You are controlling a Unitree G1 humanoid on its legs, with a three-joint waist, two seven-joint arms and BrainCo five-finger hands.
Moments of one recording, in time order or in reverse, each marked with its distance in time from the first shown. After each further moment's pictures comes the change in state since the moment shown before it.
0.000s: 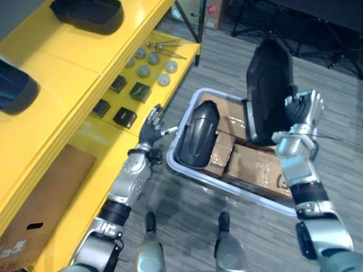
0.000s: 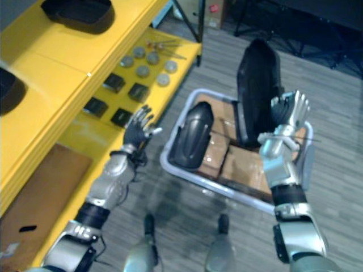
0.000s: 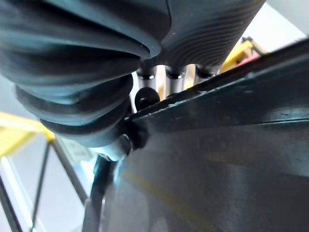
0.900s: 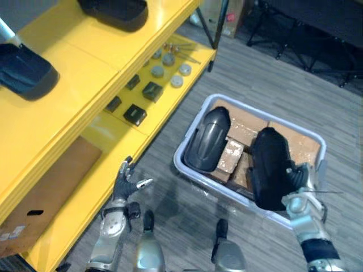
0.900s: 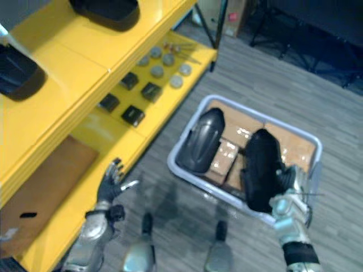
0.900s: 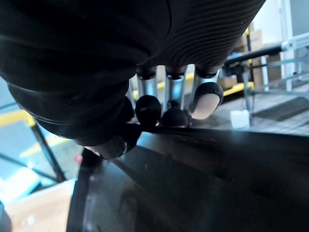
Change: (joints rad) left arm 0.676 -0.012 0.137 -0.264 0.364 -0.159 0.053; right arm 0.560 0.040 -0.088 -0.053 -0.063 0.159 0.220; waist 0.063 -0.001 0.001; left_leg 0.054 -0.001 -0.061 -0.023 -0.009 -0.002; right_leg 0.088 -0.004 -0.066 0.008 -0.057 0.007
